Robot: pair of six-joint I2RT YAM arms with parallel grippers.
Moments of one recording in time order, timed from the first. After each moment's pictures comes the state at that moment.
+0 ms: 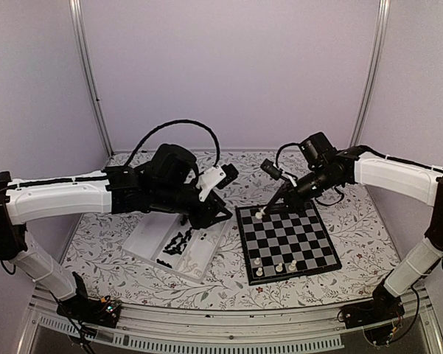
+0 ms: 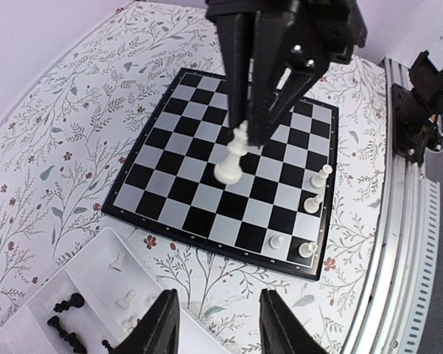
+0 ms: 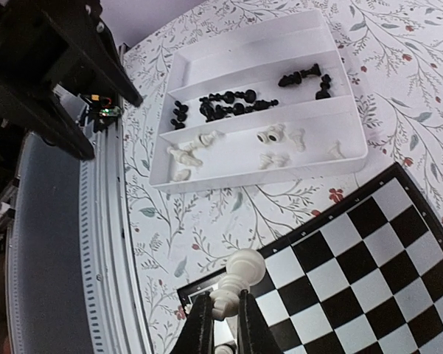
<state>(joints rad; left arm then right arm) -1.00 1.50 1.18 -0.32 0.12 0.06 0.59 1.59 1.23 -0.62 -0.78 -0.28</state>
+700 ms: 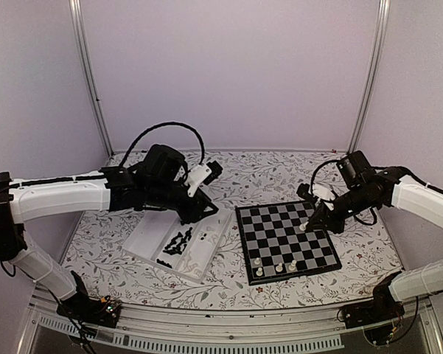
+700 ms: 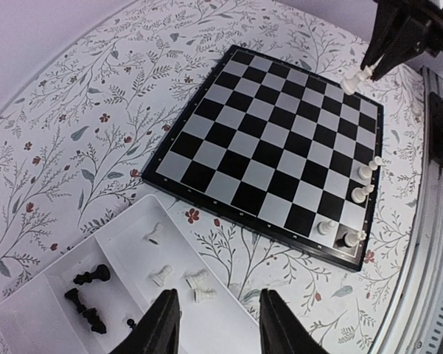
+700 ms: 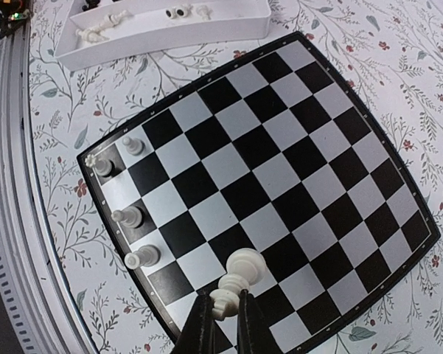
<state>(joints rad) -0.89 1.48 1.10 -0.29 0.12 0.05 0.46 1.22 0.92 -0.76 -0.43 -0.57</state>
